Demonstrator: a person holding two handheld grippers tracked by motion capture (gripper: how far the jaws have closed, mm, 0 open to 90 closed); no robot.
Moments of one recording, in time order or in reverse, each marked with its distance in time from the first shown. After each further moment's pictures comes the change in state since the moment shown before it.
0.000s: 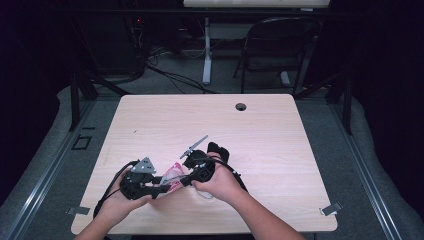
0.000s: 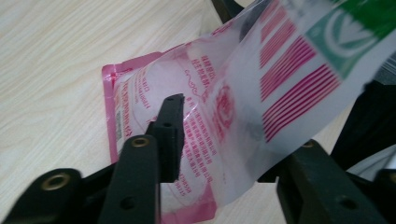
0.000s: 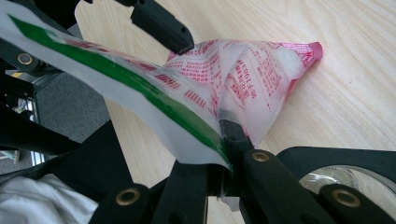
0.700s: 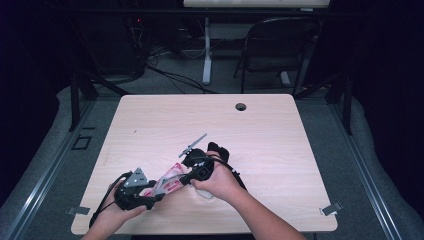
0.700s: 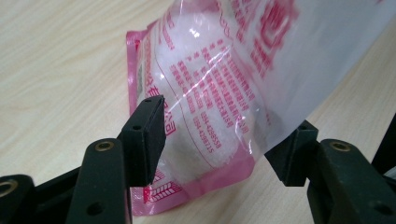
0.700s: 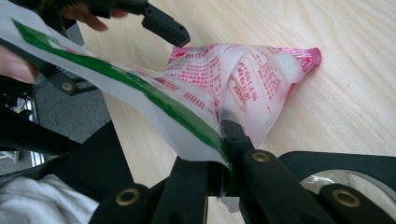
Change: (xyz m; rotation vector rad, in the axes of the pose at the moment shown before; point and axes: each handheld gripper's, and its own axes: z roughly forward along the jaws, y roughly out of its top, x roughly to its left) left arm 0.004 -0.044 0.013 -0.040 0.084 0.000; right arm 0.001 0.005 -0.002 0.011 -0.007 -0.010
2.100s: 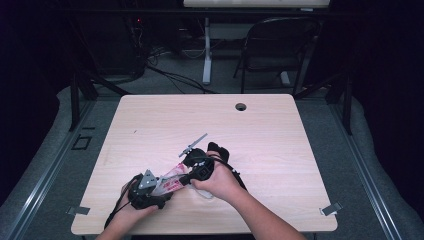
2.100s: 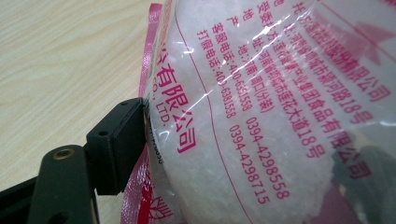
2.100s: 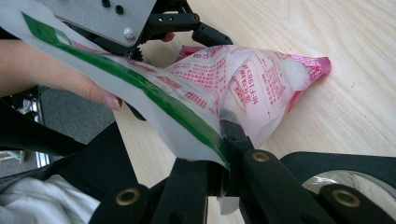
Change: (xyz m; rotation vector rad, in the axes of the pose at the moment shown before) left arm 0.005 -0.014 0.051 -0.042 0.098 -0.015; right arm 0.000 0.000 0.000 -0.017 0.016 0.014
